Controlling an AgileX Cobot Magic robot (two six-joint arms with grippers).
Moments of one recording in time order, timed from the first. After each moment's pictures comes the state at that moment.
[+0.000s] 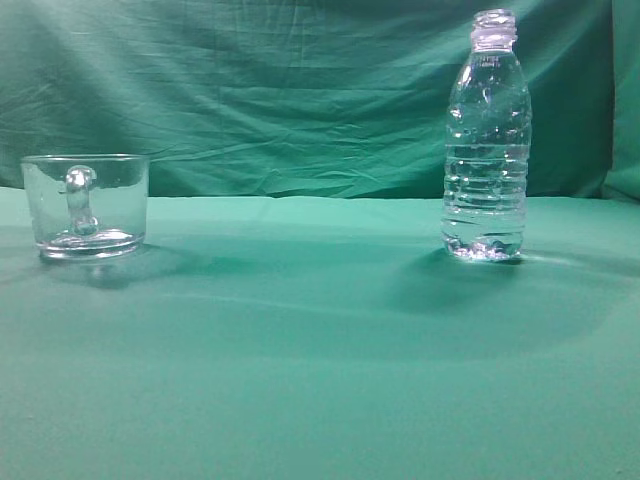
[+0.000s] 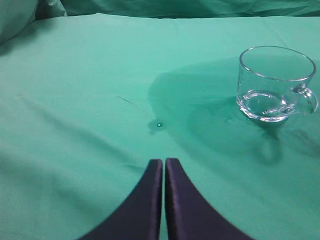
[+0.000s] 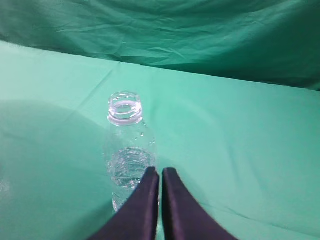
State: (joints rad) left arm 0.04 -0.02 0.02 -0.09 0.35 0.11; right arm 0.32 0.89 -0.37 -0.03 -0.12 0.03
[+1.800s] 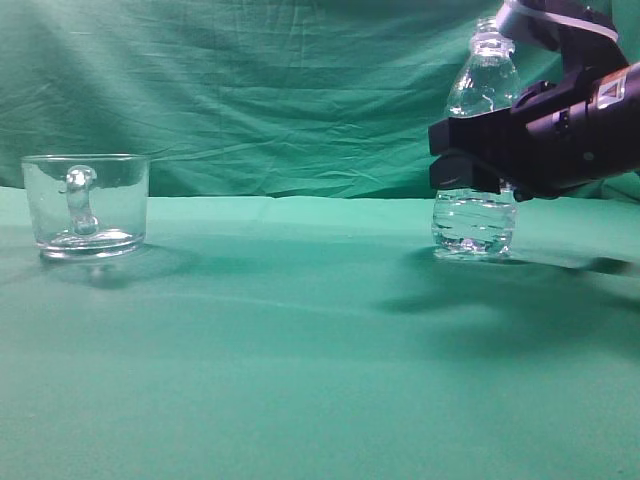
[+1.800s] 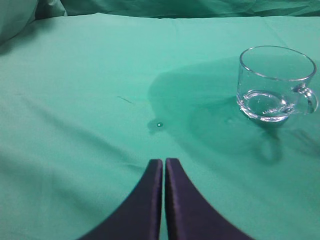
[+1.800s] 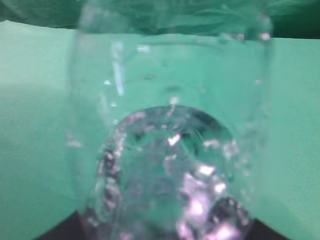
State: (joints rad) left arm 0.04 -0.02 0.02 -0.09 0.35 0.11; right arm 0.34 2.00 -0.64 -0.18 -1.00 0.16
